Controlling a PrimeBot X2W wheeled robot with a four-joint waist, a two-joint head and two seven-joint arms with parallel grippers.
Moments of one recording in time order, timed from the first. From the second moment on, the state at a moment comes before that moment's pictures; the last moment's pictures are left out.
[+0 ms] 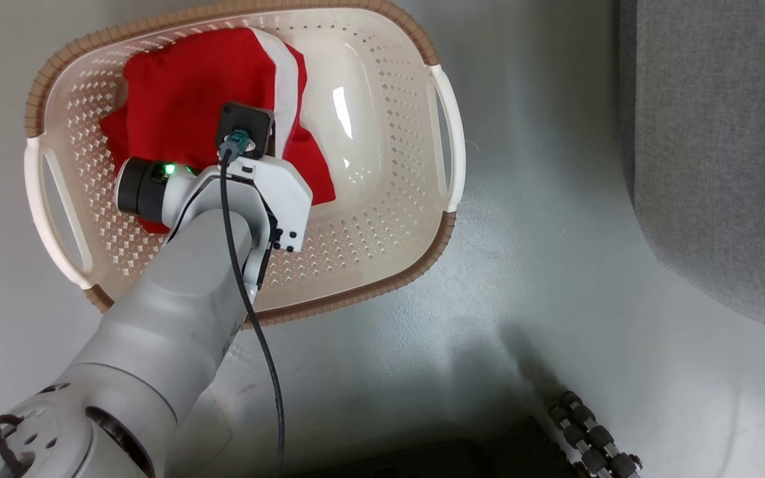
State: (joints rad) left arm -1.07 0.05 -1.11 1.16 -0.89 0.21 -0.17; right arm -0.58 -0.47 0.19 -0.12 0.56 0.13 -0.26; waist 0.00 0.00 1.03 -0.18
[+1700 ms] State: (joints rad) left arm -0.44 0.04 -0.38 0.25 -0.18 0.05 -0.26; right arm -0.34 -0.32 0.32 0.18 0.49 0.13 -0.26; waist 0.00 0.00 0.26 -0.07
